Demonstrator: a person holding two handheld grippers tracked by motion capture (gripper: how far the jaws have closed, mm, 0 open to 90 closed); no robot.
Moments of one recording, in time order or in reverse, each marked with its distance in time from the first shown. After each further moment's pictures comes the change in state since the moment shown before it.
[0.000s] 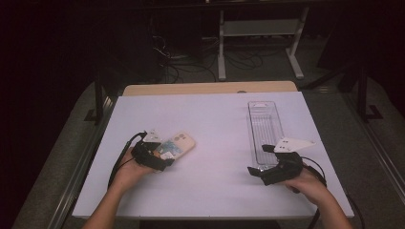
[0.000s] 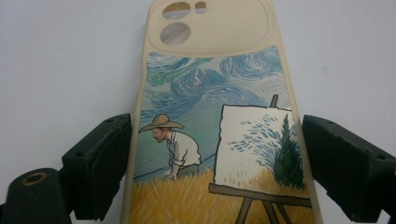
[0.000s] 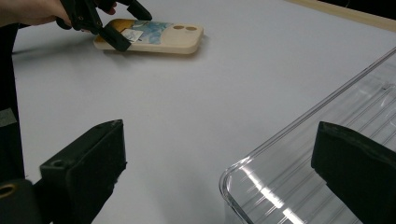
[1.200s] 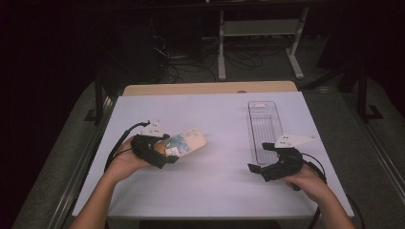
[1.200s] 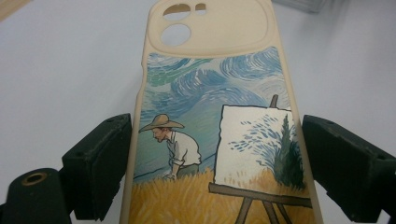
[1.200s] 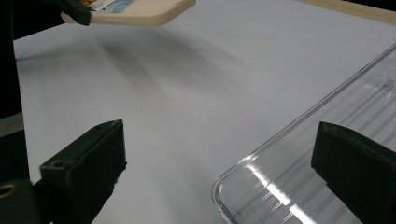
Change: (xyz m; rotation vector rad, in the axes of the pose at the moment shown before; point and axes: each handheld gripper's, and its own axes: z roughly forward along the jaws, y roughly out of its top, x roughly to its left) left arm -0.016 0.045 -0.041 -0.113 -0.202 0.173; right arm -0.007 0.007 0.001 0.011 0.016 0.039
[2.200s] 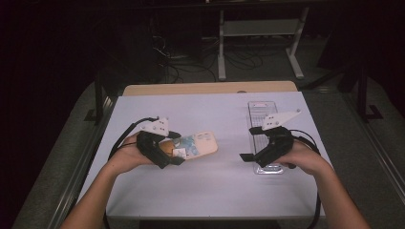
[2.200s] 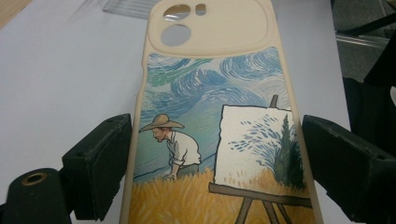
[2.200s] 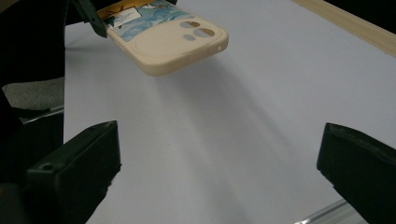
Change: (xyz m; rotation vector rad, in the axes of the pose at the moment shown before) left arm -0.009 0.029 -0.001 -0.042 -0.170 0.119; right arm -0.004 0.065 0.012 0.078 0.168 -0.150
